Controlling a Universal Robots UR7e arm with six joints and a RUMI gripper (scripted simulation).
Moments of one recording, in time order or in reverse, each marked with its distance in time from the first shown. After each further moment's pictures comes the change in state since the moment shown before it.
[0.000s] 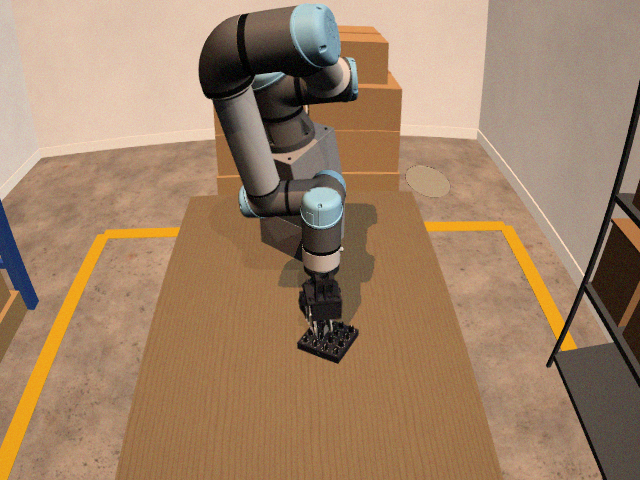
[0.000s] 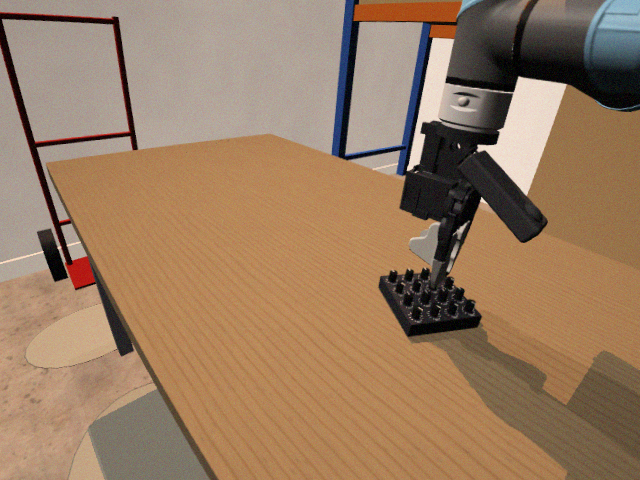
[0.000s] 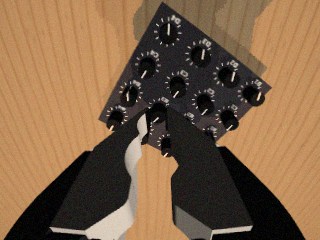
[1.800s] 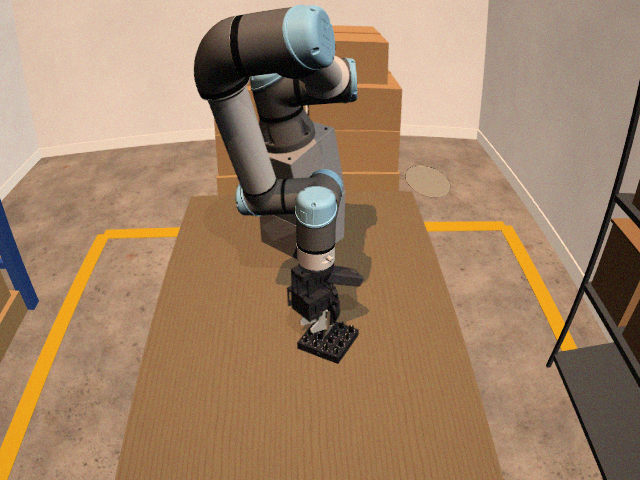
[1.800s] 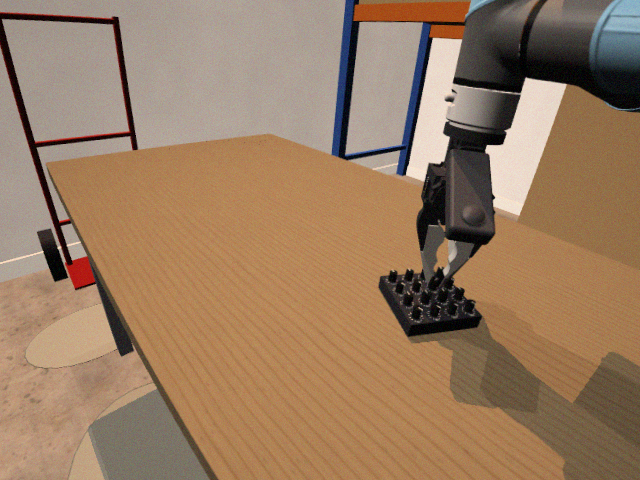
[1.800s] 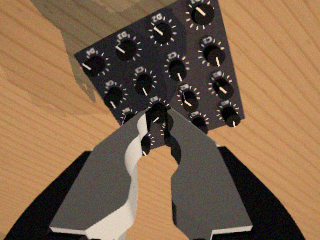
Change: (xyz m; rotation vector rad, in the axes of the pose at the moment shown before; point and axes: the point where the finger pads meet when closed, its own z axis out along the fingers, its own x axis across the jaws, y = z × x) arm 0.004 0.002 0.000 0.000 0.002 0.986
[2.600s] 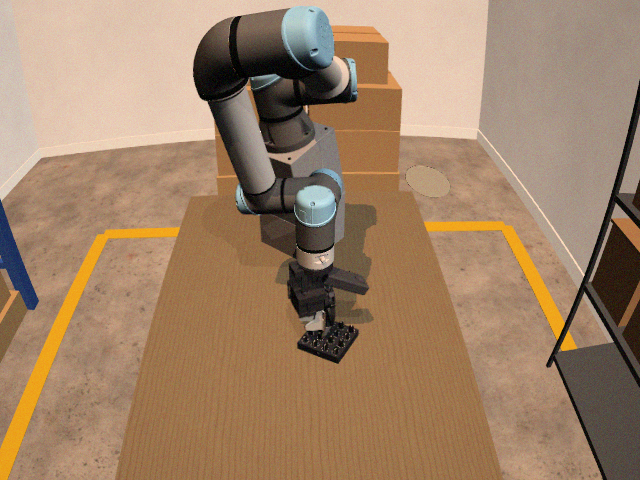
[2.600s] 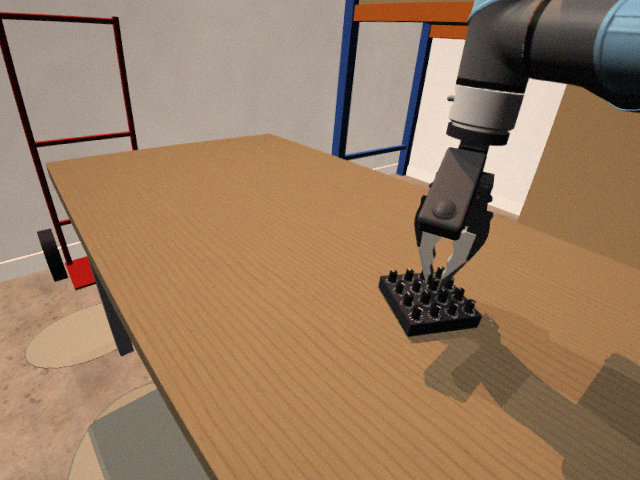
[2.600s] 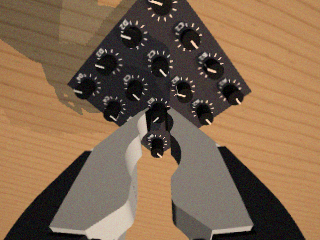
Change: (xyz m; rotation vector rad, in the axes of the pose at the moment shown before) arm 0.002 0.000 0.000 -0.001 -0.001 0.336
